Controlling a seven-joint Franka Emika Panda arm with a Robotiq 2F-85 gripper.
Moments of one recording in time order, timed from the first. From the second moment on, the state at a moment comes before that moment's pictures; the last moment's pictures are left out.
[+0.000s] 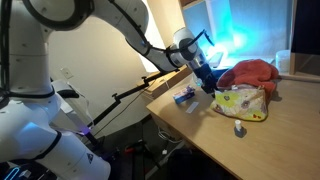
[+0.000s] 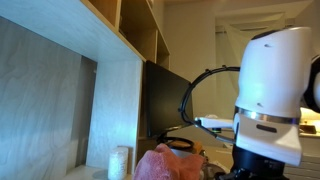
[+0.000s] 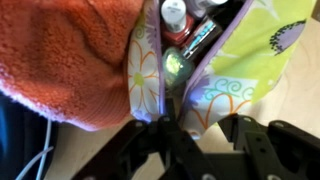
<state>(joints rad) 0.08 0.61 0.21 -1.91 -0.69 2.56 -1.61</state>
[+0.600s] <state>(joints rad) 0.16 0.27 0.16 -2.24 -0.89 2.58 -1.43</state>
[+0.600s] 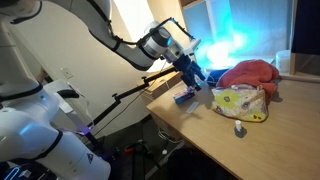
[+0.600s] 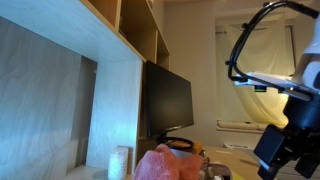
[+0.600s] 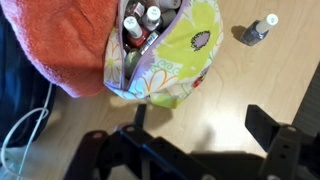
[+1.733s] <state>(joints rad) 0.02 0.50 0.08 -2.09 -0.69 2.48 -1.55</state>
